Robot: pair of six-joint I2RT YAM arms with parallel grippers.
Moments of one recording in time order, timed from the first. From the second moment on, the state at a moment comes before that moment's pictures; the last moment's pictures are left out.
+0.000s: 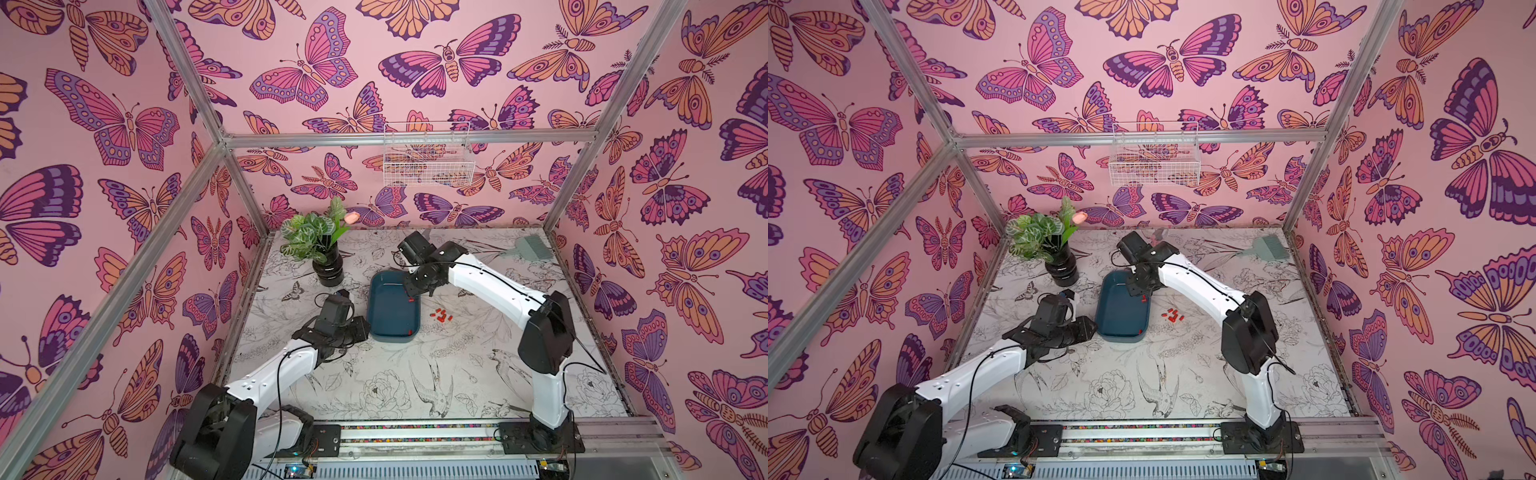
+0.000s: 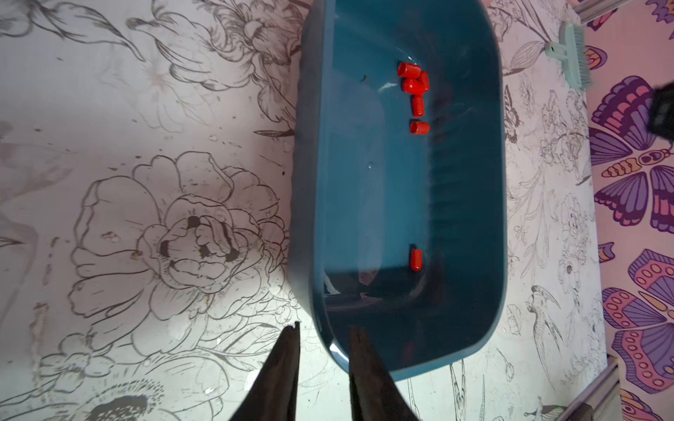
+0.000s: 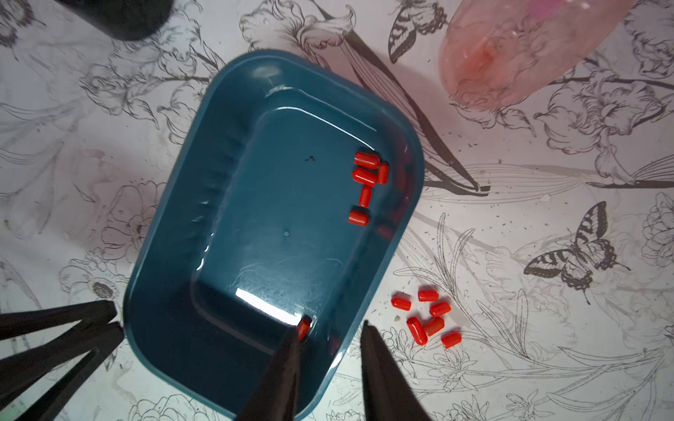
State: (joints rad) left arm -0.41 1.20 0.58 -0.21 0.22 -0.61; right arm 0.82 2.04 1.89 -1.02 0.08 0.32
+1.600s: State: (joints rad) left arm -0.41 1.19 0.57 -0.18 0.27 -0.61; right arm 0.83 2.49 2.26 -1.24 0.25 0.24
